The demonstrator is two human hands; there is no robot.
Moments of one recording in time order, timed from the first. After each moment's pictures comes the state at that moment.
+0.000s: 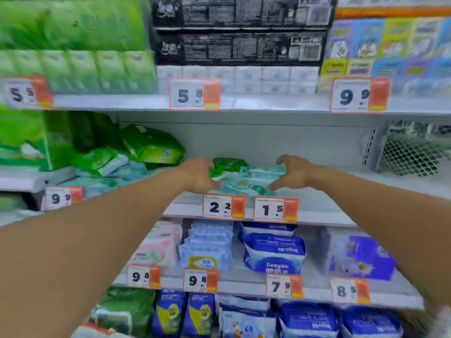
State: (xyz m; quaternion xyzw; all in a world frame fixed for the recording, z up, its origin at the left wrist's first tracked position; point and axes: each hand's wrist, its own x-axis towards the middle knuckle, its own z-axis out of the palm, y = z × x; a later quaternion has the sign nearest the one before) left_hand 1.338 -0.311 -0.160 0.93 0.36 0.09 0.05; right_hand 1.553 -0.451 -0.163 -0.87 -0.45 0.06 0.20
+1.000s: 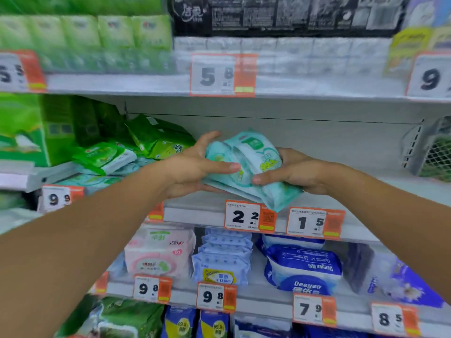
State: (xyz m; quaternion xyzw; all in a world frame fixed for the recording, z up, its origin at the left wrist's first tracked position) left_hand 1.312 -0.270 -0.169 0.68 0.16 0.25 0.67; right_hand 1.501 -0.394 -0.164 -0.64 -0.53 0.33 0.44
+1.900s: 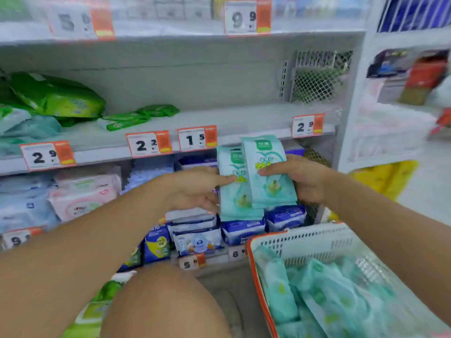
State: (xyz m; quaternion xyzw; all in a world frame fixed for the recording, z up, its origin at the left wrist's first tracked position) left_hand 1.349 -0.513 -0.261 0.73 0.21 -0.07 0.65; right_hand 1.489 -0.691 -0.265 -0.63 -0.21 0.40 0.63
